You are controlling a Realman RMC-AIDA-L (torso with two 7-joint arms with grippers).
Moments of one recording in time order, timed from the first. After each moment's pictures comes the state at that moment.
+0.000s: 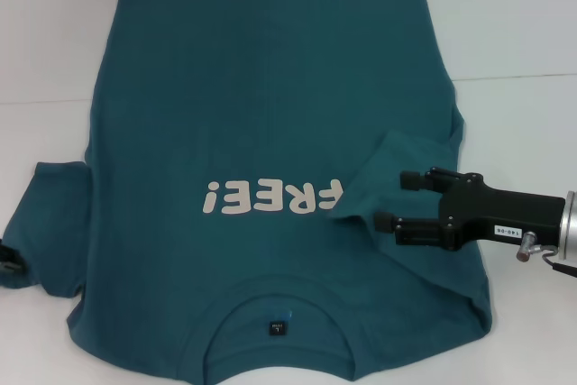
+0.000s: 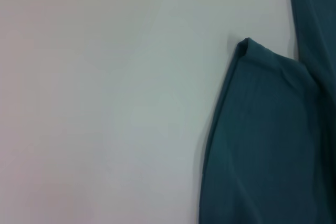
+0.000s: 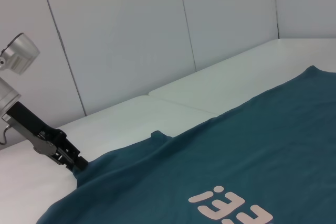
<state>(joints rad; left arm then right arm) -0.58 -2.13 0.57 1.03 2.83 1.27 -2.75 0.48 2.09 -0.72 -0.66 -1.90 -1.41 1.36</state>
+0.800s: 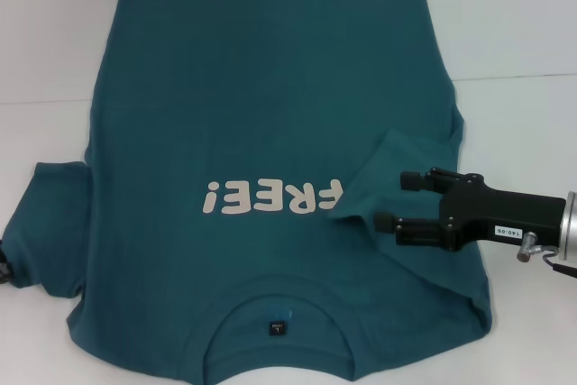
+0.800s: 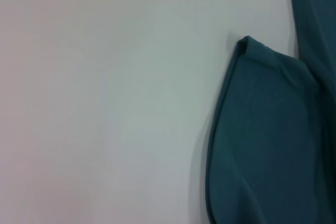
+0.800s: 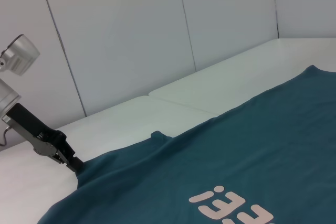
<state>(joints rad) -0.58 -2.13 0.58 1.03 2.83 1.27 -2.75 0.48 2.09 -0.72 -0.66 -1.90 -1.41 1.36</state>
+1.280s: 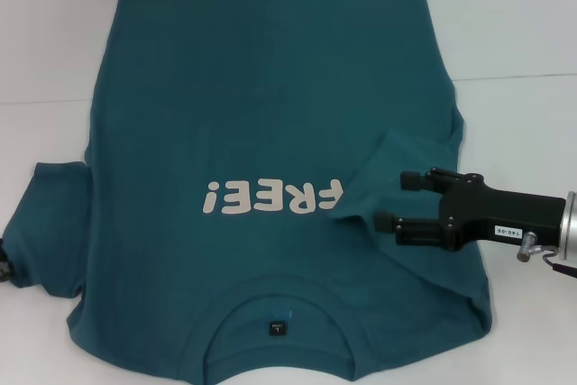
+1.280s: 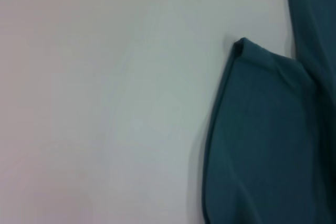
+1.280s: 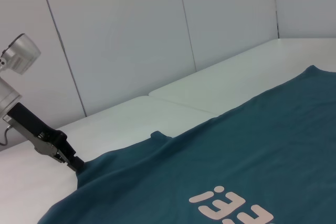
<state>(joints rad) -0.58 -2.13 0.59 1.04 2.83 1.26 -2.75 0.48 2.09 -0.72 -0.66 -1.90 -1.41 1.36</state>
